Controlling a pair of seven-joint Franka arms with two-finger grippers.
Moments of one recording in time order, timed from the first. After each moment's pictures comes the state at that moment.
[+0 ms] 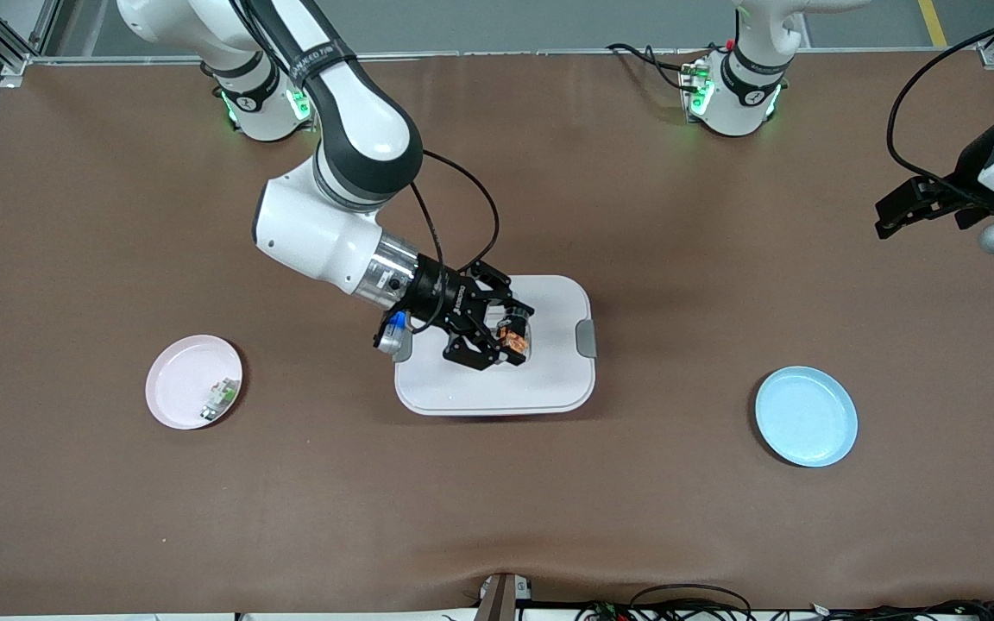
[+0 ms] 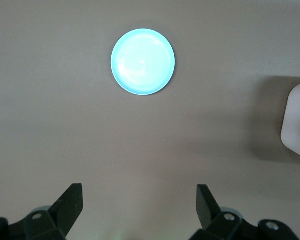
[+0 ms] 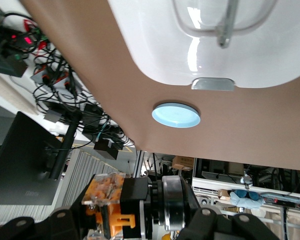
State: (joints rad) left arm -0.03 0.00 -0.06 -1.56 0.05 1.54 -0.18; right arm 0.76 0.50 -0.17 -1.51 1.37 2.50 1.32
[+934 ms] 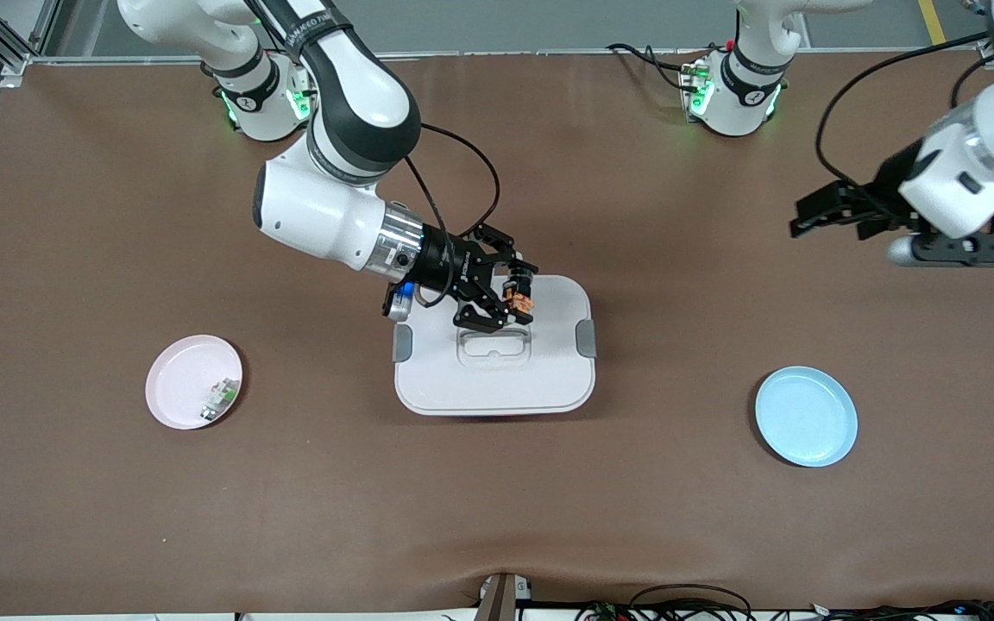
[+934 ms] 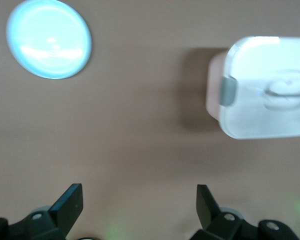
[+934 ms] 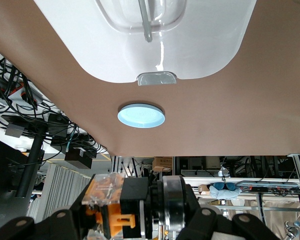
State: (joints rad) left arm -0.09 0.05 -0.11 -1.56 -0.21 1.54 -0.18; right arm 0.79 0.41 -0.17 -1.61 1.30 2.43 1.44
